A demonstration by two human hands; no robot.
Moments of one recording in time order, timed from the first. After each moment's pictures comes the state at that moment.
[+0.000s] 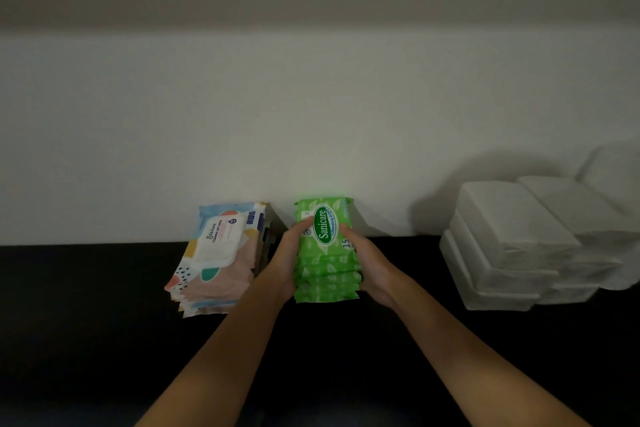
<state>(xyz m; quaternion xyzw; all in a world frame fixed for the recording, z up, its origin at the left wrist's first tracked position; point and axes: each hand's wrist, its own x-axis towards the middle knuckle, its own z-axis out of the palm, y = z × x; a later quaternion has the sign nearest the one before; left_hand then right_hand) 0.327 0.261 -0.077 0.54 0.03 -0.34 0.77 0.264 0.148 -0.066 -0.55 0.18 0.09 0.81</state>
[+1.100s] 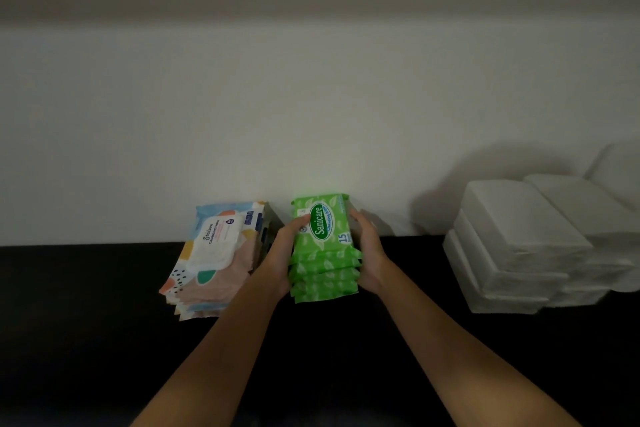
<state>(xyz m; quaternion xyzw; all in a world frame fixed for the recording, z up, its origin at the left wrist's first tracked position) 0.334 0.264 -0.073 0.52 0.06 -0.34 0.78 0.295 0.145 -0.075 -0.44 0.21 0.05 0.87</state>
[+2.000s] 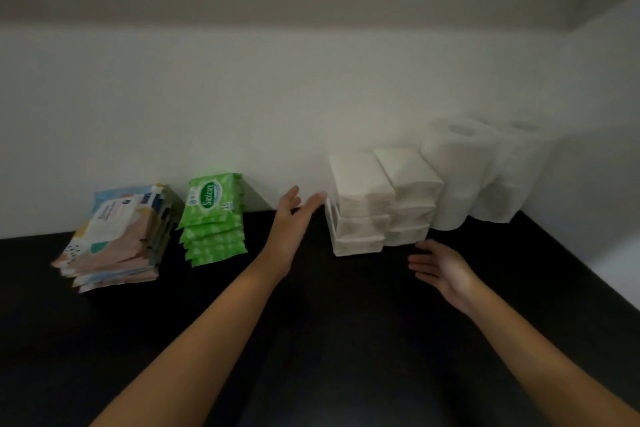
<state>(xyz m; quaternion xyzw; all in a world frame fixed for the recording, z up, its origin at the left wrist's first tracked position) 0.177 0.136 -0.025 0.68 -0.09 -0.20 0.69 0.044 -0.054 -0.067 -0.61 0.40 -0.10 0.68</state>
